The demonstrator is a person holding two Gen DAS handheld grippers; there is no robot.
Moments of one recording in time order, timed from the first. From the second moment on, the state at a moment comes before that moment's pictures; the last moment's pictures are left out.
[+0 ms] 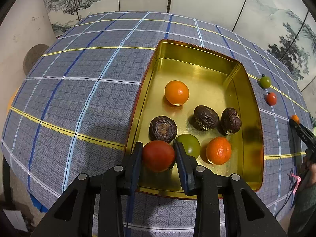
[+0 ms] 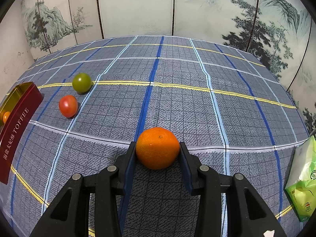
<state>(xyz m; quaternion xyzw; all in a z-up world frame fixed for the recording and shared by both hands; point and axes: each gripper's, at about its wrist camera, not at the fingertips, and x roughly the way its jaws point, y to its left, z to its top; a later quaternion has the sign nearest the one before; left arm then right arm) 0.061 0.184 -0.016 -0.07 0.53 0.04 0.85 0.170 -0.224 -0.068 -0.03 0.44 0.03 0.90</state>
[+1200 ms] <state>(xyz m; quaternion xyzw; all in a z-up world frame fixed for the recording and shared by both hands) 0.062 0.185 -0.017 -0.09 0.53 0.03 0.84 0.160 -0.206 -0.051 -0.03 0.44 0.05 0.90</state>
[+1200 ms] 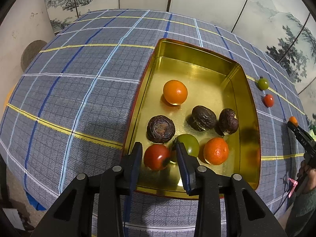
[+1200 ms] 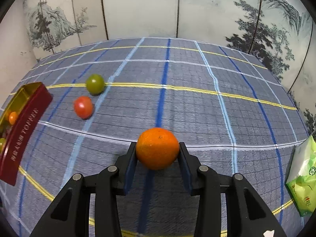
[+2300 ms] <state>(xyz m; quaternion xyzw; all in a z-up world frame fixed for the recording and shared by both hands) 0.033 0.185 0.017 -0.06 0.44 0.04 0.89 0.105 0.004 0.000 -0.11 0.39 0.28 0.87</state>
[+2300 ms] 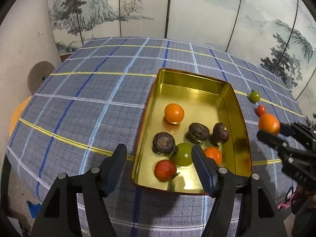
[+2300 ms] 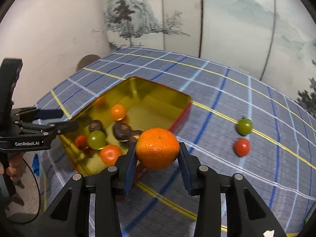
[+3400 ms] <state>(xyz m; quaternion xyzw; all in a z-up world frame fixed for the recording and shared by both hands) 0.009 0.236 0.004 -0.08 0.45 0.10 0.88 0.085 0.061 -0.035 -0.15 0.43 0.33 0.83</state>
